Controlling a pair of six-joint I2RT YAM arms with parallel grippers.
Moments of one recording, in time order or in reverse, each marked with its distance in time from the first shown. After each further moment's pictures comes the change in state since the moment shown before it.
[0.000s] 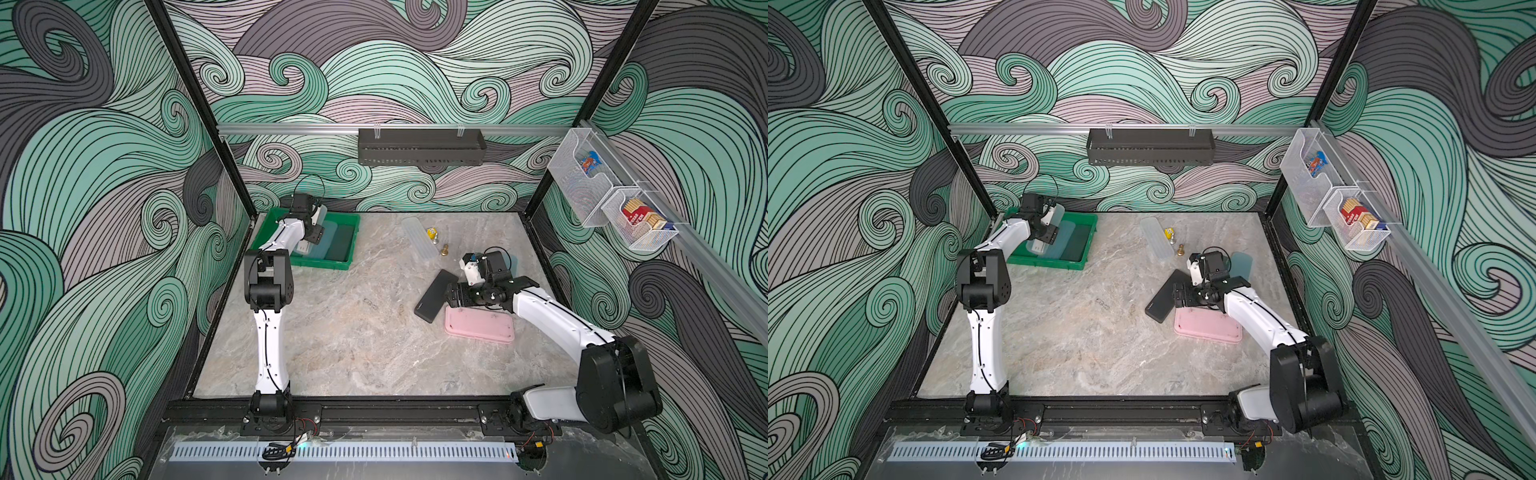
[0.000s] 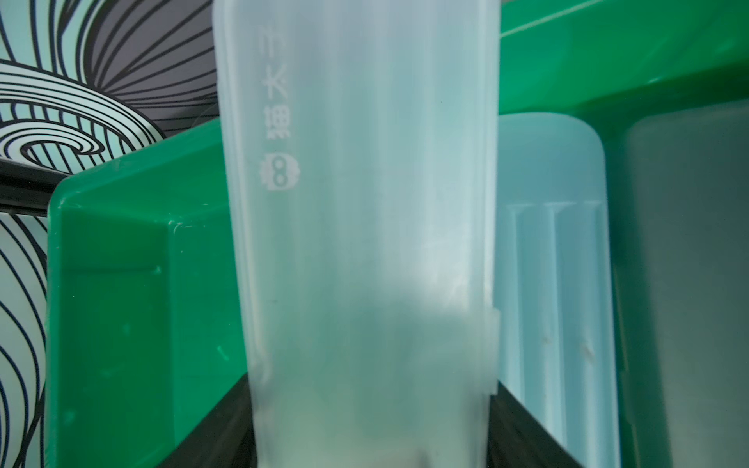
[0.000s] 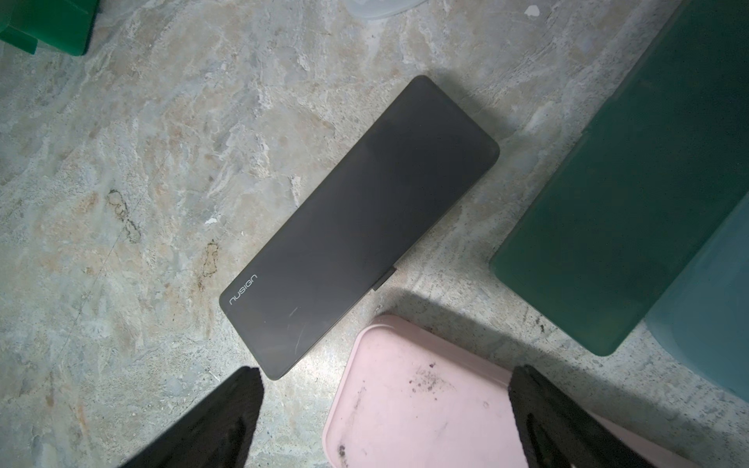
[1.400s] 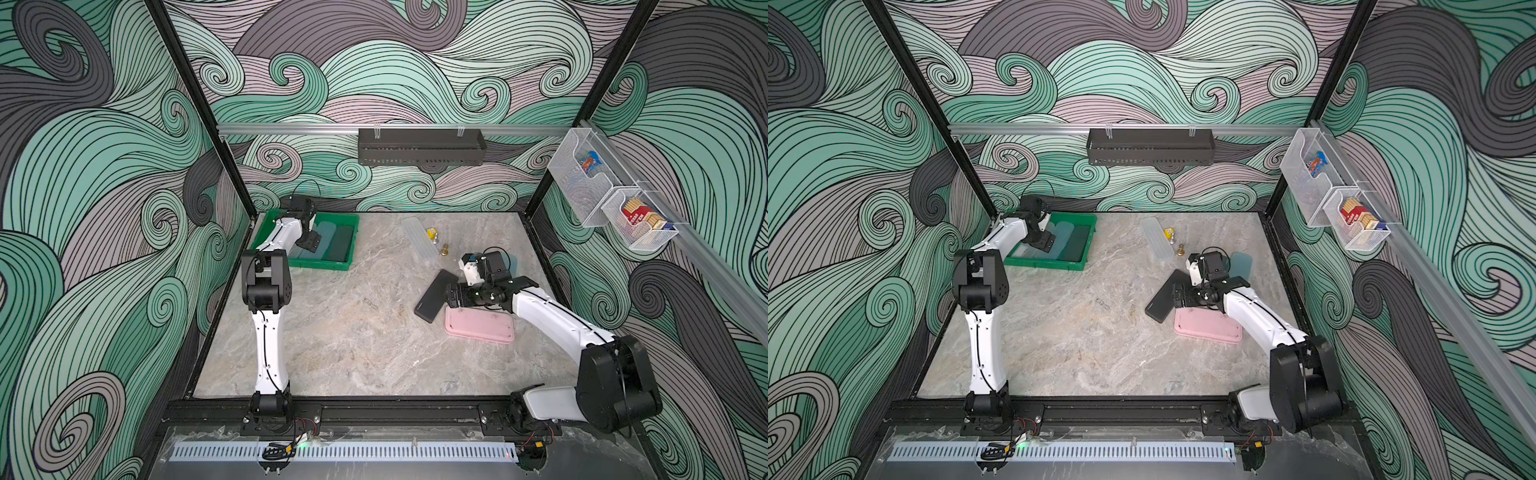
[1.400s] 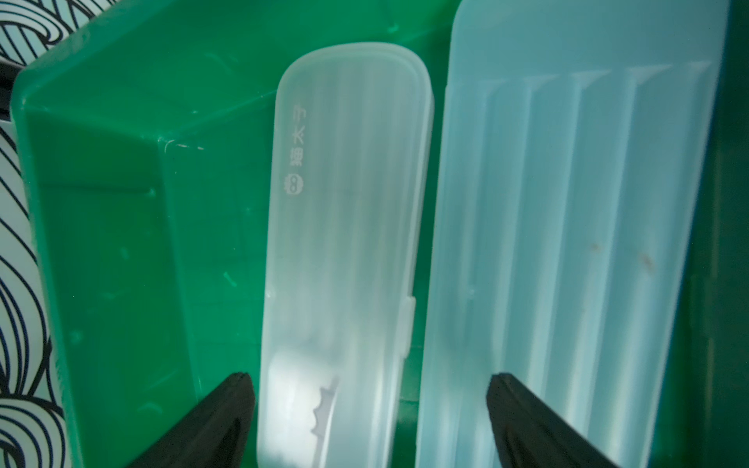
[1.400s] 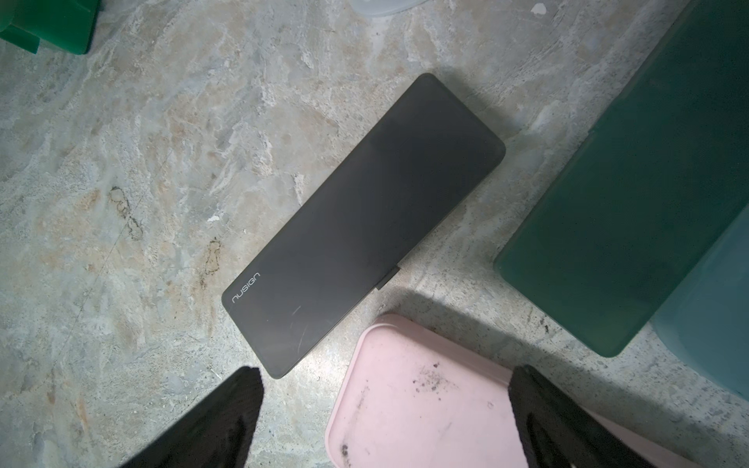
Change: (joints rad) left arm 0.014 -0.034 -0.023 -0.171 -0.080 -0.038; right arm 0.006 0.001 0.000 0.000 -0.001 0.000
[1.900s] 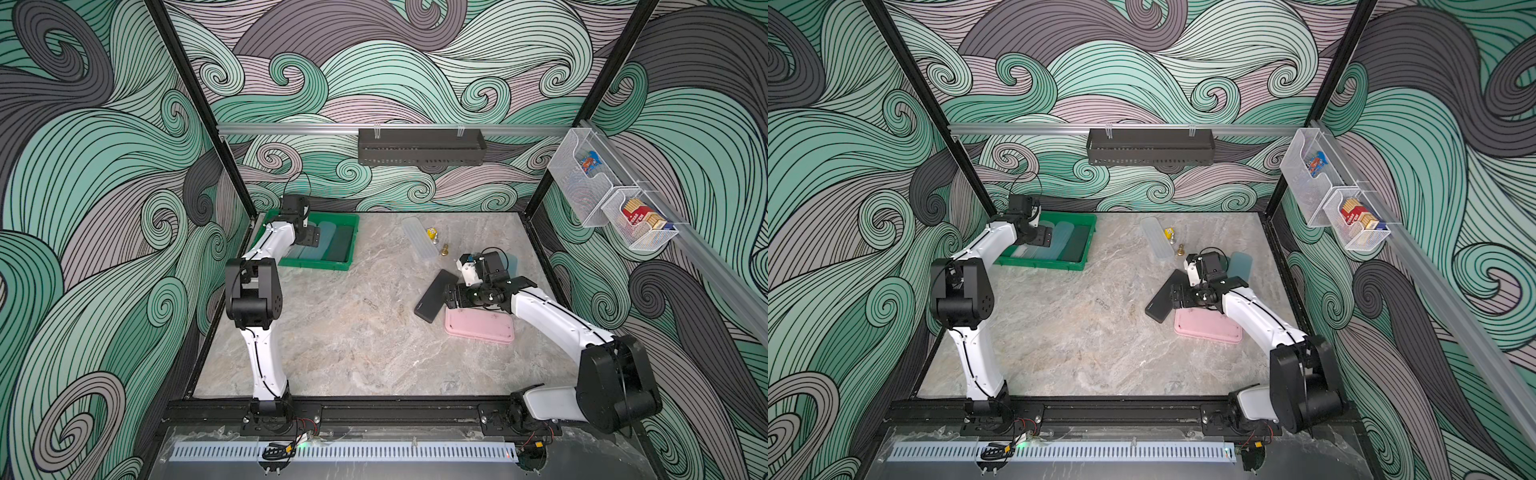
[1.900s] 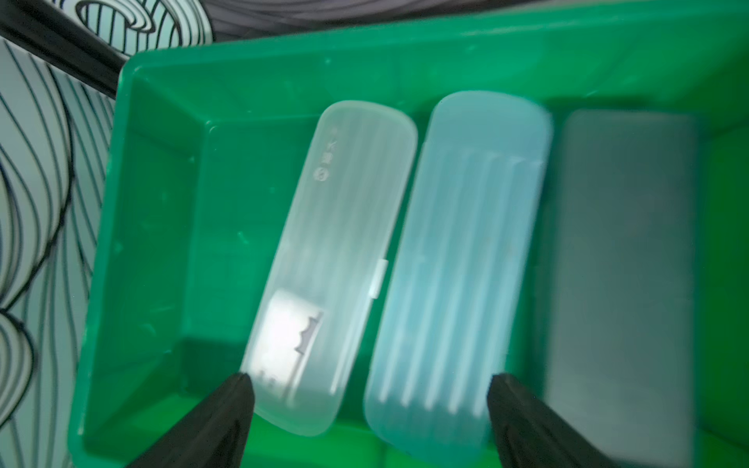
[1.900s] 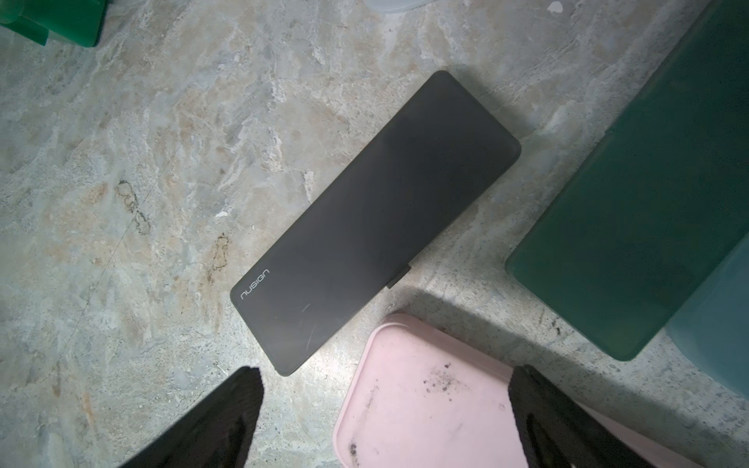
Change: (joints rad) left arm -0.011 -0.268 -0.264 0.144 0.146 -0.226; right arm 0.027 0.011 0.007 0.002 -0.005 0.005
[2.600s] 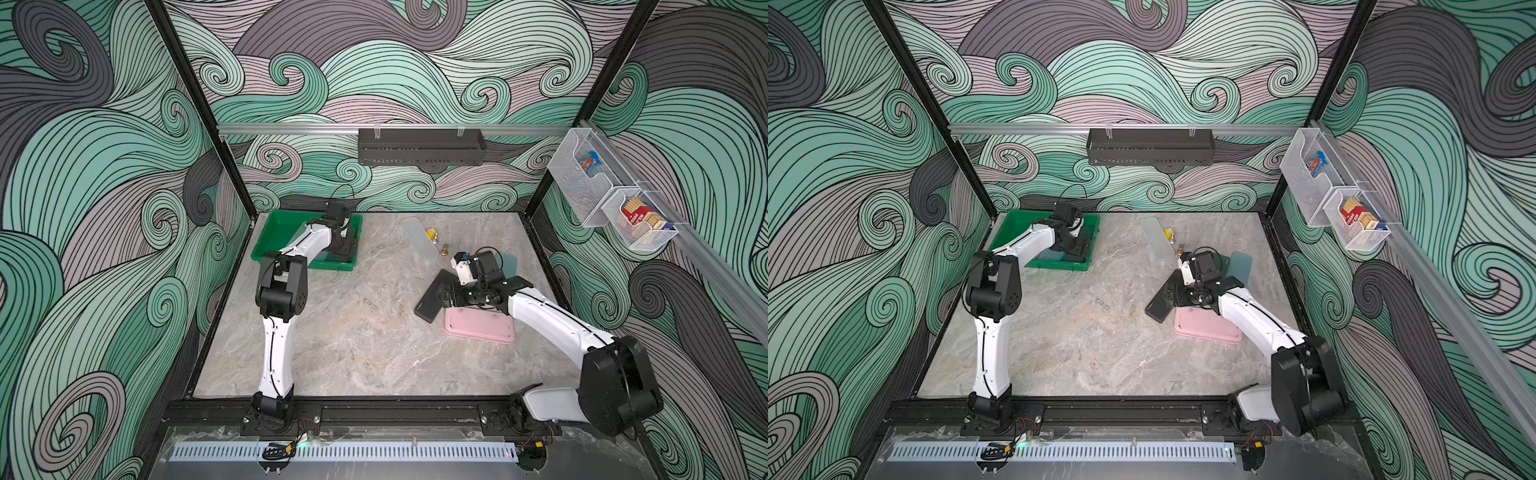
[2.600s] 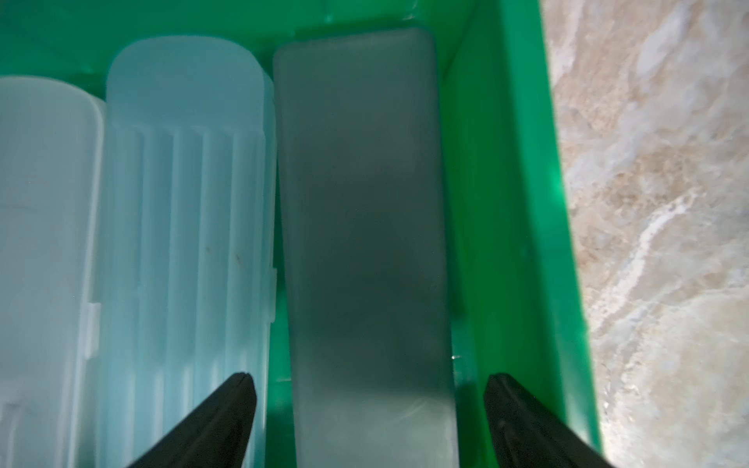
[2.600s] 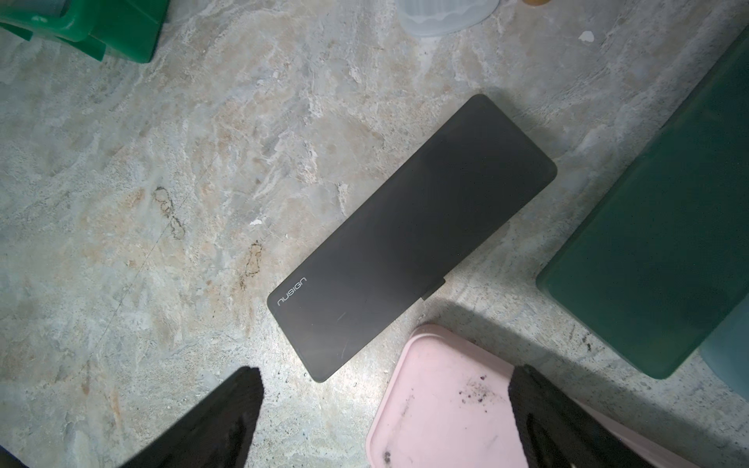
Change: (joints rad) left arm -0.231 0.182 0.106 -0.101 0.053 -0.083; right arm 0.050 -0.031 0.003 0.015 0.018 0.038
